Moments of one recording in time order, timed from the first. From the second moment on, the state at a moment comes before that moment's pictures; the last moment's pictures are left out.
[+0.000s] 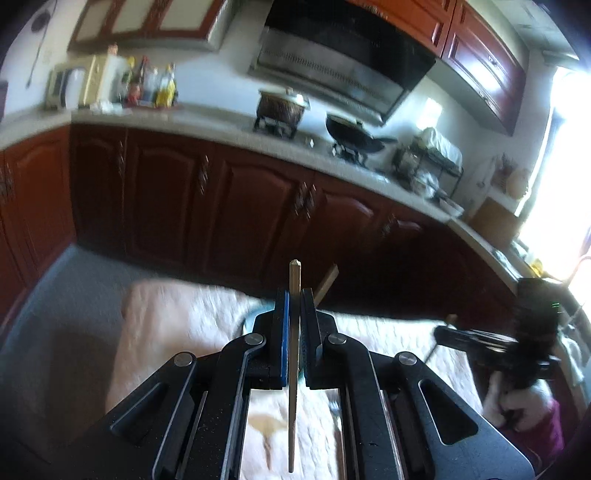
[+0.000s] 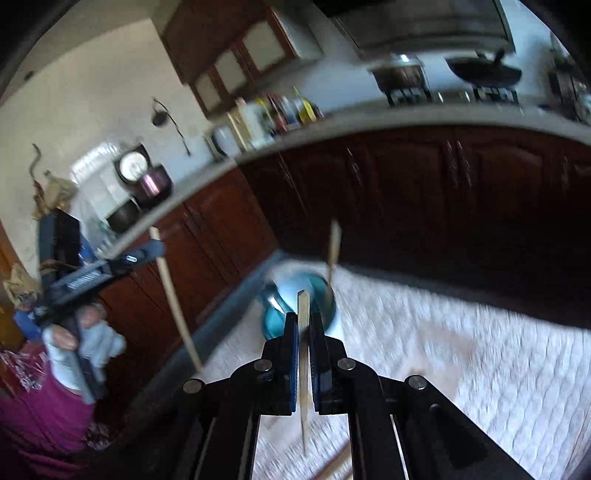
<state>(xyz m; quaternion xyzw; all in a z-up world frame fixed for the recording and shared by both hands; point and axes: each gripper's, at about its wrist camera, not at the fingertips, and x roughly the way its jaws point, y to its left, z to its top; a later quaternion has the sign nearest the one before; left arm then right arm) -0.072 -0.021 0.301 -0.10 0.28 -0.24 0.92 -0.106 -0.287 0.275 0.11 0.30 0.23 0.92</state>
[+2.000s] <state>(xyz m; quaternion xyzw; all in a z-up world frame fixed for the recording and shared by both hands) -0.036 -0.073 0.218 -0.04 0.28 -0.15 0.95 -0.030 -0.240 0.213 0.10 0.36 0.17 0.91</state>
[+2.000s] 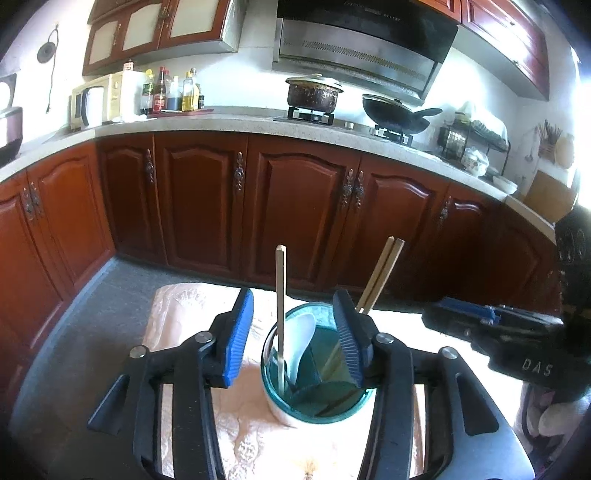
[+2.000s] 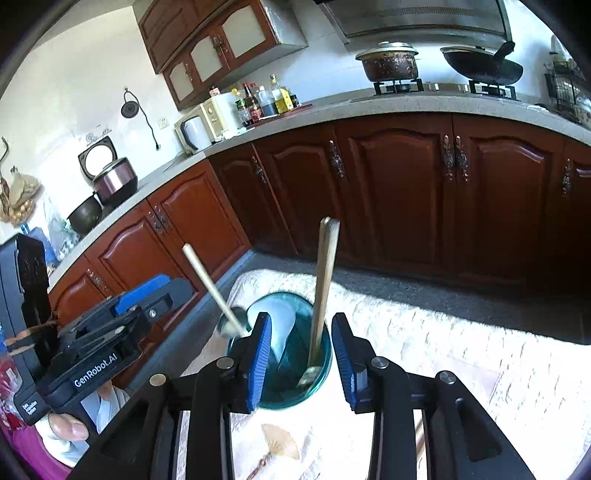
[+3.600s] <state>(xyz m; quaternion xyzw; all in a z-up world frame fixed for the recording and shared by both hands) -0.127 -0.134 0.111 0.04 0.43 -0.20 0.88 -0.105 -0.314 0.045 0.15 0.51 0.03 0.84</state>
